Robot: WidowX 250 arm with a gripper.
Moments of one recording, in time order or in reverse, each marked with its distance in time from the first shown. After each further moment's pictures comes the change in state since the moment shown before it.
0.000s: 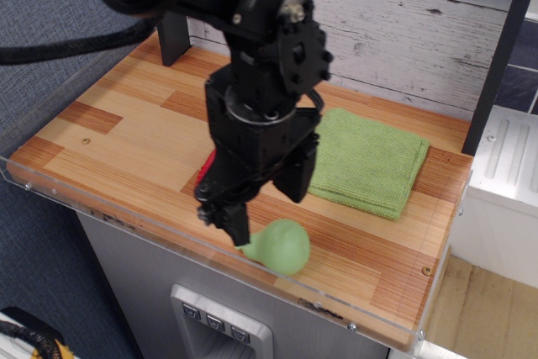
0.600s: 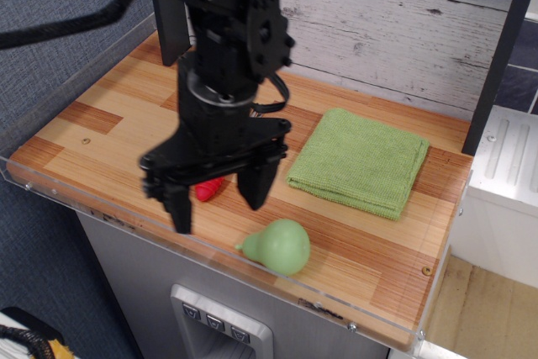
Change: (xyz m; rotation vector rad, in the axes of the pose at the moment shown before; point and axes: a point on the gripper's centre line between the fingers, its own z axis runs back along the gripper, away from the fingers) arm 0.025 0.022 0.003 0.143 -0.007 -0.248
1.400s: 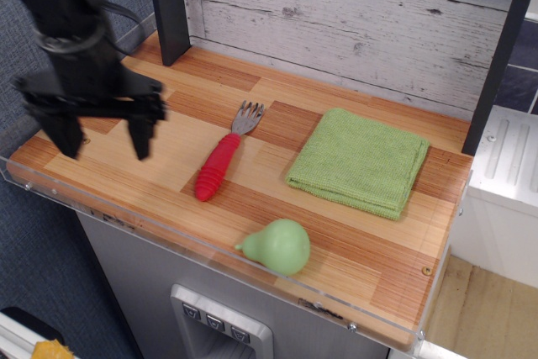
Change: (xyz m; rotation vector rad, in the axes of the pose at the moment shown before) arm 0.093 0.051 -0.007 -0.115 -0.091 -0.526
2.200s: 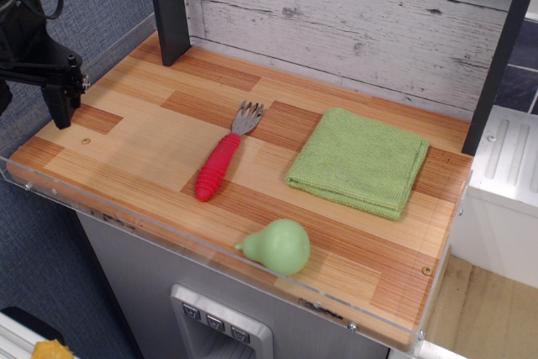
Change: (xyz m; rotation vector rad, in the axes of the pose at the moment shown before) arm 0.021 0.065 0.018 0.088 -0.075 -0.125
